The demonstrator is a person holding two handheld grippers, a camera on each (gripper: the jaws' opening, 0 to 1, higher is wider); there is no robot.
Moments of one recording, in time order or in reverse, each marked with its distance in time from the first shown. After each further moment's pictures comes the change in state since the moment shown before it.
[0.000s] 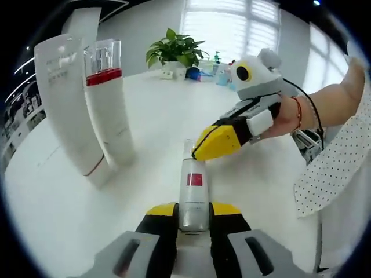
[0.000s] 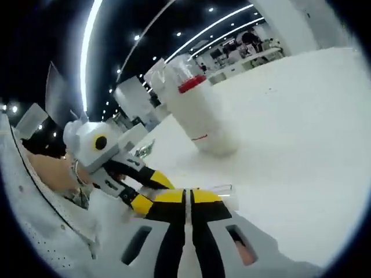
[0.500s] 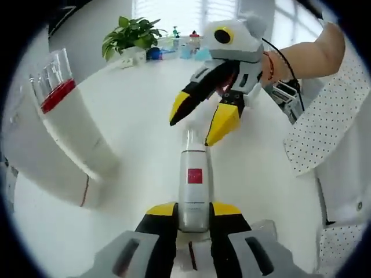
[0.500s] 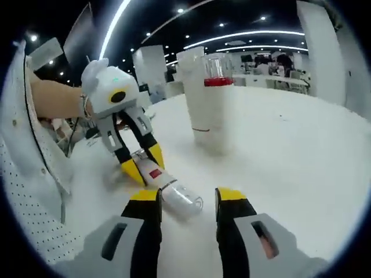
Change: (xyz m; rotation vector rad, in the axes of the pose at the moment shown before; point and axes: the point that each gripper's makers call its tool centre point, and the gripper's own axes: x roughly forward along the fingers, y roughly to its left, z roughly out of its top) left arm 0.000 0.004 -0.009 0.293 0.233 -0.132; right arm -0.032 -0.023 -0.025 -0.268 0.164 0.018
